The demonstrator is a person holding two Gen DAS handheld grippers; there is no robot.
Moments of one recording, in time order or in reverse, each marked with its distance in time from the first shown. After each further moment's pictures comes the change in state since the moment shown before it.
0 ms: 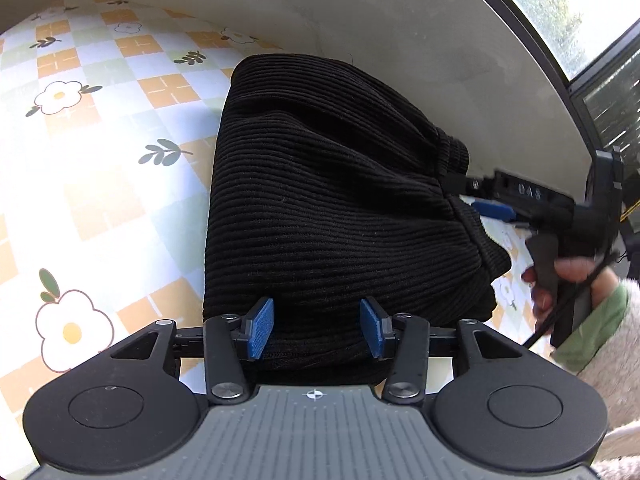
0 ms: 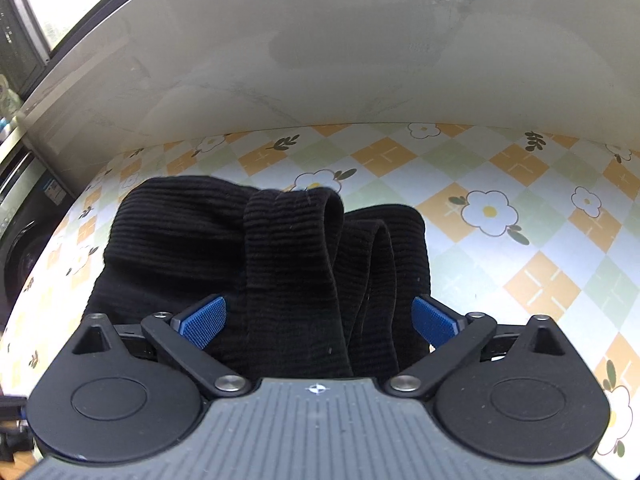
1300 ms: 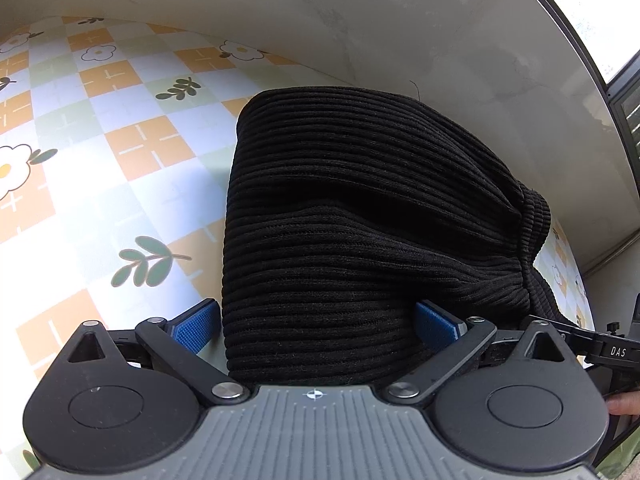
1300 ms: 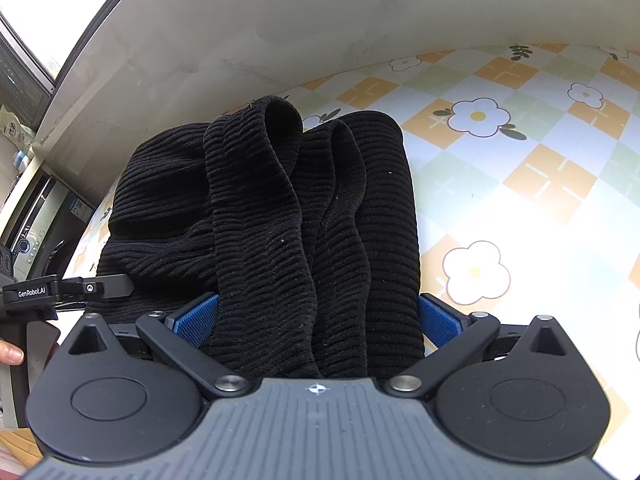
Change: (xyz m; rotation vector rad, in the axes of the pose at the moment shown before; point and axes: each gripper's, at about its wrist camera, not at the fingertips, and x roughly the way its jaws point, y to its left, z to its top) left arm 0.082 0.022 0.073 0.064 -0.013 0.076; right arm 0.018 -0.047 -0.044 0.165 0.029 0.122
